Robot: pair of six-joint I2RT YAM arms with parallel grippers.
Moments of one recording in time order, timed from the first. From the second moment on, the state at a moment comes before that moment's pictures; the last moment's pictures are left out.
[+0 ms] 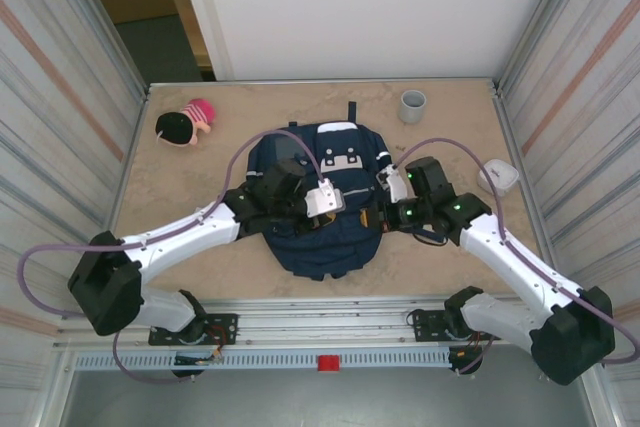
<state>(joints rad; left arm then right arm) -0.82 1.36 0.92 -0.29 0.30 0.49 0.47 1.04 0.79 -0.60 -0.54 0.40</state>
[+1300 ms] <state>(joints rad) -0.82 1.08 0.75 -0.33 0.21 0.53 0.23 1.32 0.81 -0.38 -0.52 0.43</state>
